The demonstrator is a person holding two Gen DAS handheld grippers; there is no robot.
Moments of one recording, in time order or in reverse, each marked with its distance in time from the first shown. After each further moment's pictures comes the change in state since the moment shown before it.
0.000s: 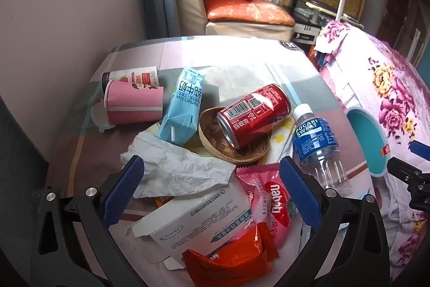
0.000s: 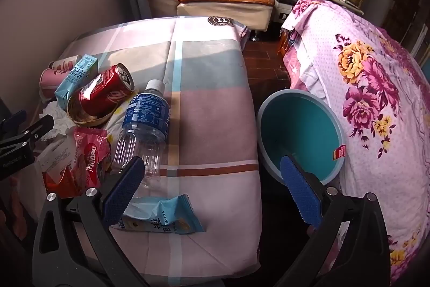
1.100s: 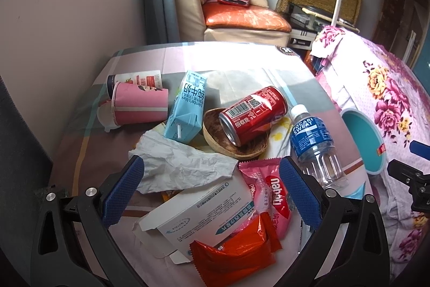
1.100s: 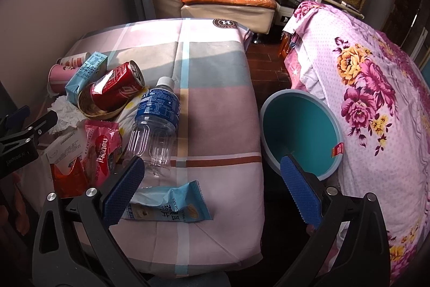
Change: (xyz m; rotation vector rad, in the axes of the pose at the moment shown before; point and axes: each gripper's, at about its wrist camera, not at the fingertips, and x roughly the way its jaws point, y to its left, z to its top) left arm -0.017 0.011 -0.006 -0.005 -0.056 -0.024; right arm -0.018 0.011 -0.009 -0.028 -0.021 -0.025
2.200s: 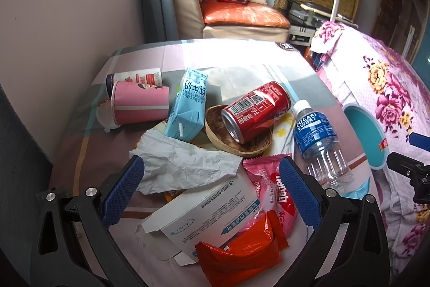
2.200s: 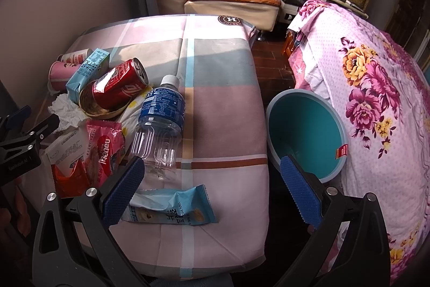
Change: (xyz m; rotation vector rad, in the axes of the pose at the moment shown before) left arm 0.006 0.000 -0.005 0.025 0.000 0.010; right arm 0.006 0.004 0.004 -0.011 0.018 0.012
